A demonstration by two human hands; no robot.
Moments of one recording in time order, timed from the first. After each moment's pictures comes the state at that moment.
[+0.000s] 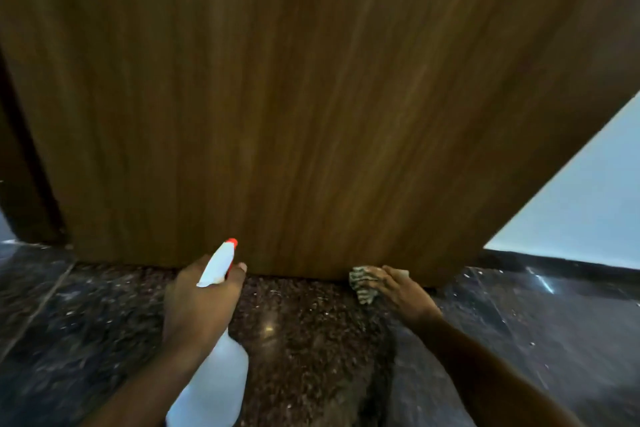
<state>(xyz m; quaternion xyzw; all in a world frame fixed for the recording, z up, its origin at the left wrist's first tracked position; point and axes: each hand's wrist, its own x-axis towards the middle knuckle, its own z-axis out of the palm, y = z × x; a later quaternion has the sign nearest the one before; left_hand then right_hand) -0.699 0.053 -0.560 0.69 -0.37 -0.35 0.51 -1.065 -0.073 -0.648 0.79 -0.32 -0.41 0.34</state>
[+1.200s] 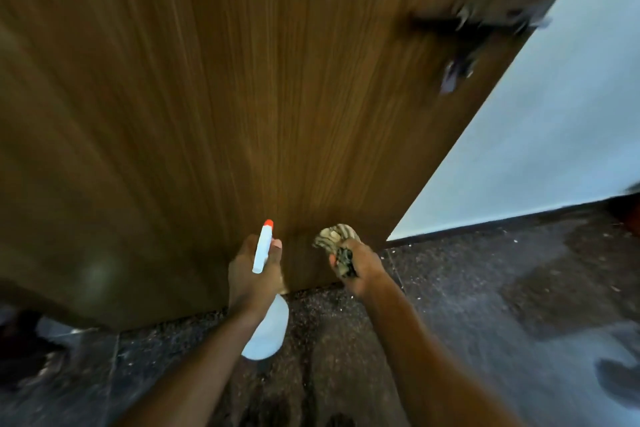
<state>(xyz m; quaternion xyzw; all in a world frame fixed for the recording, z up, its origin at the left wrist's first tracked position) -0.847 0.004 -0.180 0.67 -0.45 -0.39 0.43 -1.038 -0.033 -0.233 -0.01 0.60 -0.50 0.62</state>
